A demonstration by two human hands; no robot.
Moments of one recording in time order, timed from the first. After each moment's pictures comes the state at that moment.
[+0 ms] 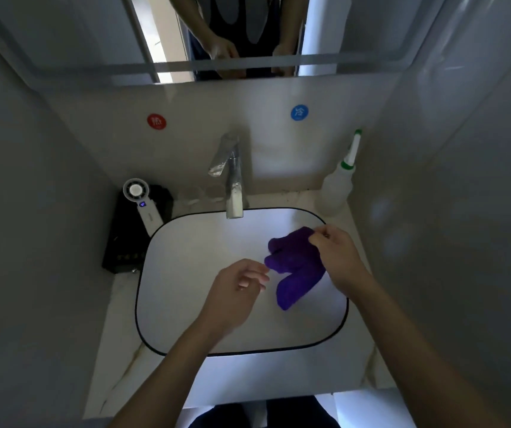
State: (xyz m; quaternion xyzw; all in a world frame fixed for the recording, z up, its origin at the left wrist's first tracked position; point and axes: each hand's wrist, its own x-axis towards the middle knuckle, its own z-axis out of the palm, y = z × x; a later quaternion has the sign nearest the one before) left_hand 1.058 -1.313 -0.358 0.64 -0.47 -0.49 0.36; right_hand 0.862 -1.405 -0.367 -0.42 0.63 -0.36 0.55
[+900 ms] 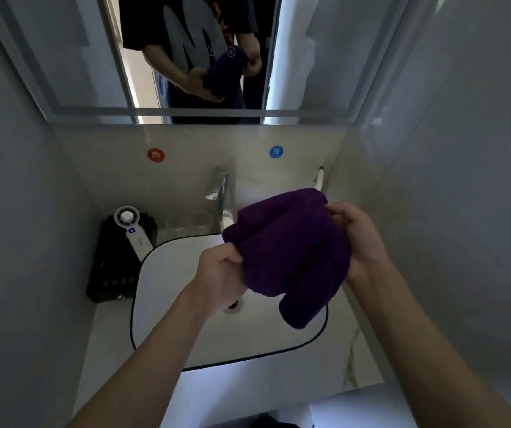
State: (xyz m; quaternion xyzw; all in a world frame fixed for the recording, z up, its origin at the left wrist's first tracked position) left_hand 1.085 -1.321 -0.284 0.28 -0.26 -0.80 0.47; right_hand 0.882 -1.346 -0.216 -0.22 0.42 -0.52 0.71
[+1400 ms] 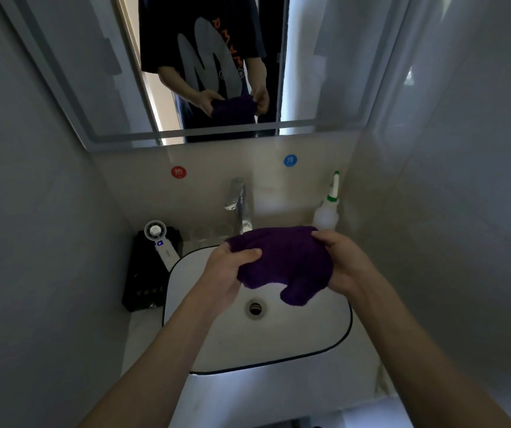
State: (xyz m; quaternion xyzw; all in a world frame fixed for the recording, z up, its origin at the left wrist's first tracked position) left_hand 1.105 -1.320 -0.270 0.46 -0.29 -0.68 0.50; right_hand 0.897 -1.351 -0.268 -0.18 0.49 -0.43 0.73
